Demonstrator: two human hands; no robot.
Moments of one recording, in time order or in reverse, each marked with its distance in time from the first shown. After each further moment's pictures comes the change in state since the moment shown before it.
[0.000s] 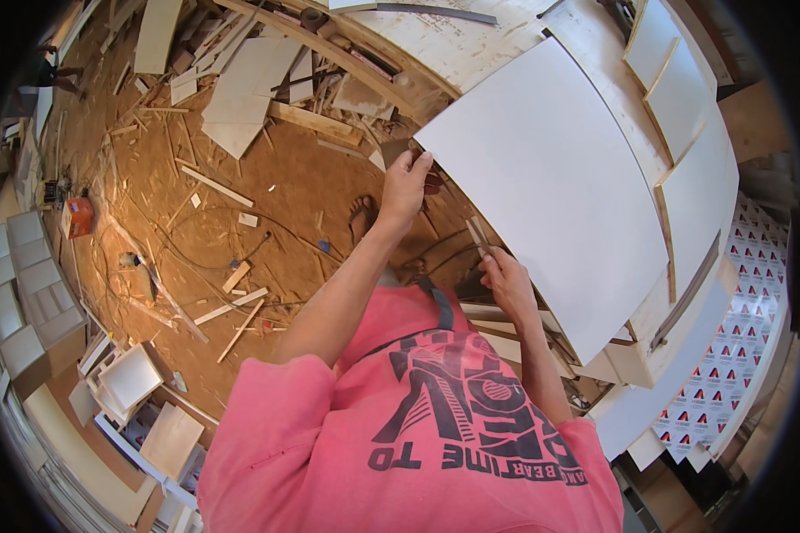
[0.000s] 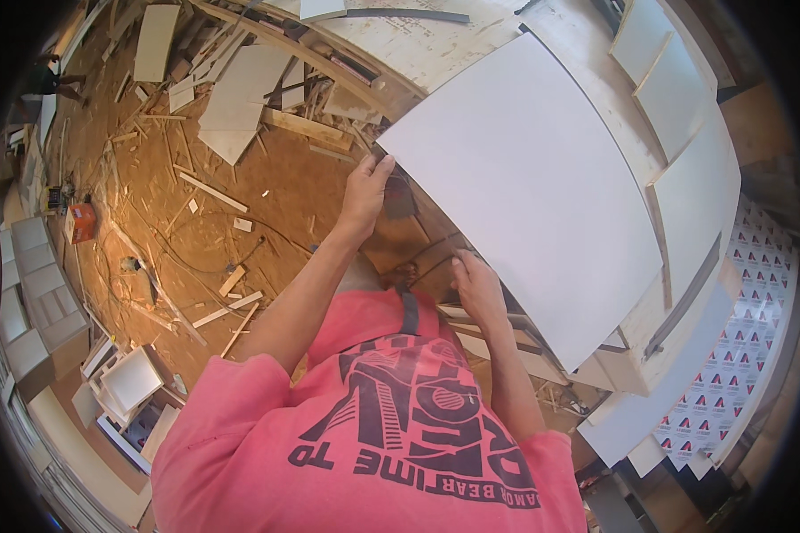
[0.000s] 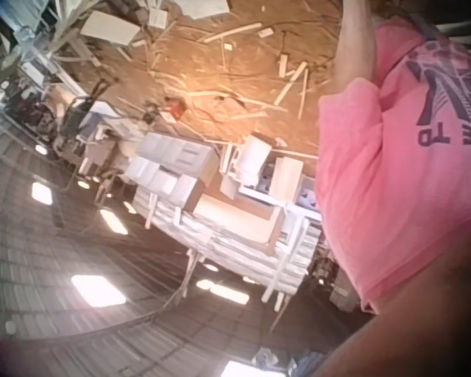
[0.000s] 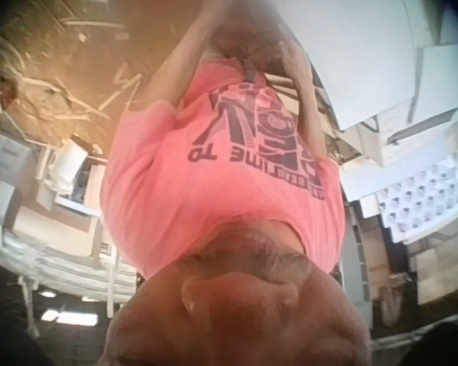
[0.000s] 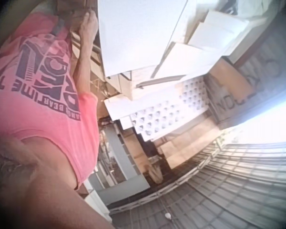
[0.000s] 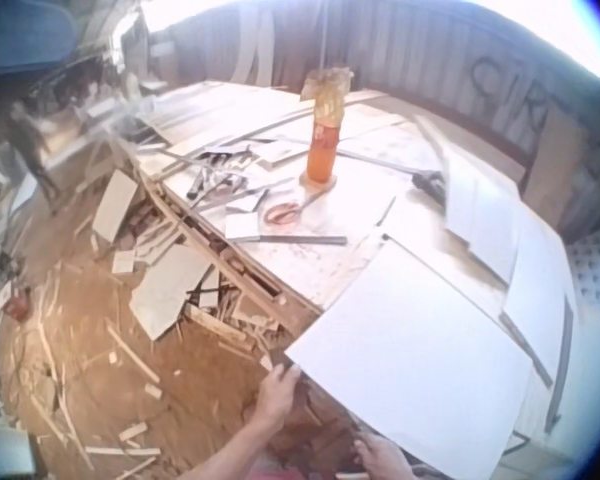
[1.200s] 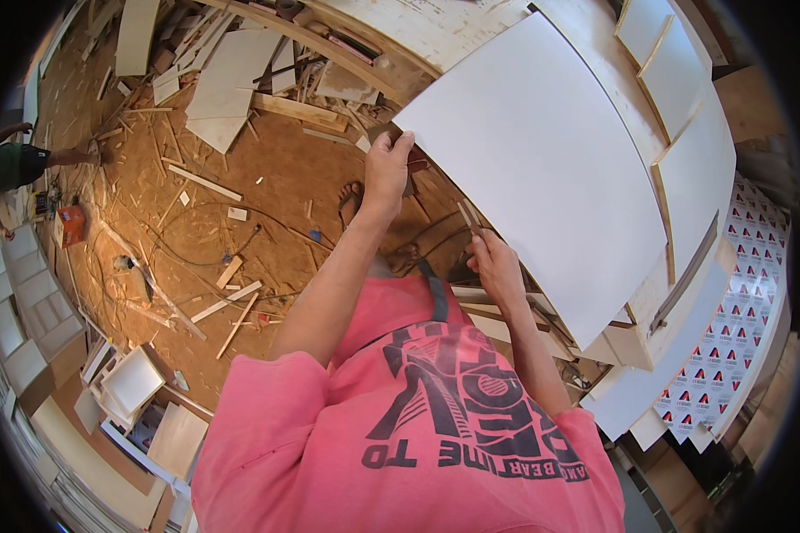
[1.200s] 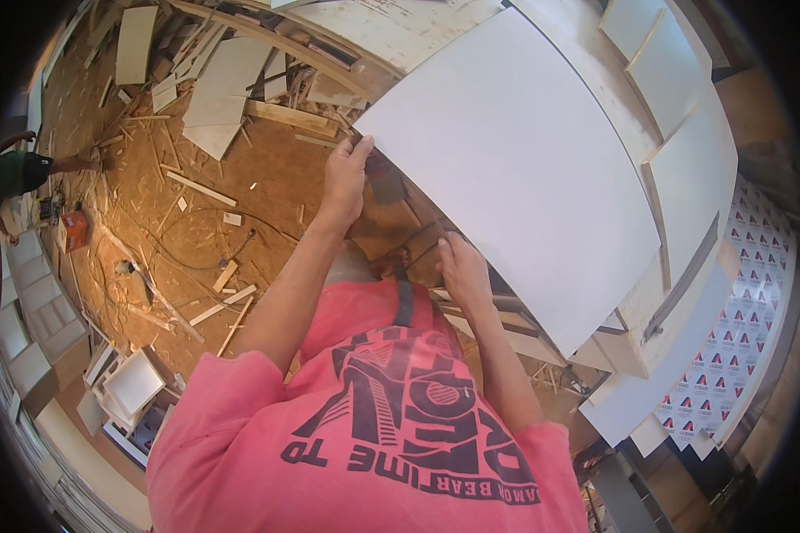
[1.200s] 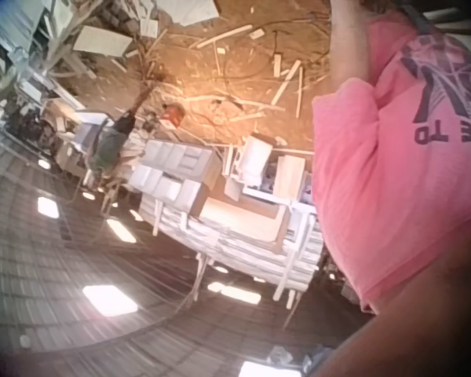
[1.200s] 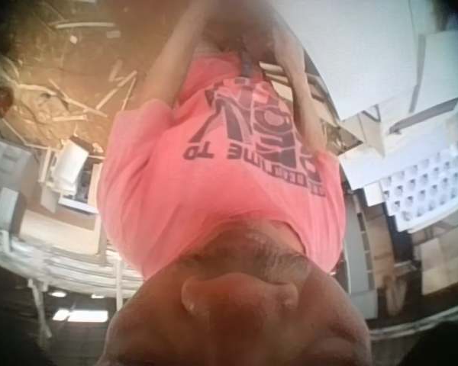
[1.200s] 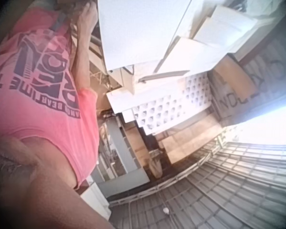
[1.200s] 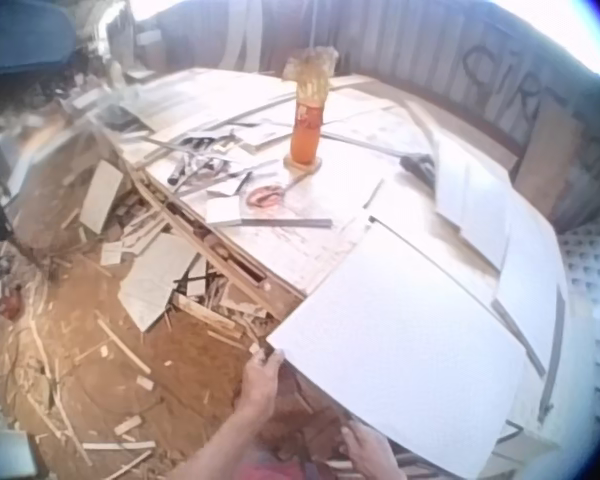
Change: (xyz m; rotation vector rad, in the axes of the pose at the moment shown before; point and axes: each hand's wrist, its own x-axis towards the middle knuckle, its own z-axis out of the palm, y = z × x) left_hand 0.007 0.000 0.007 -0.091 0.067 -0.018; right_hand 0.003 -0.005 0.007 0.086 0.059 0.040
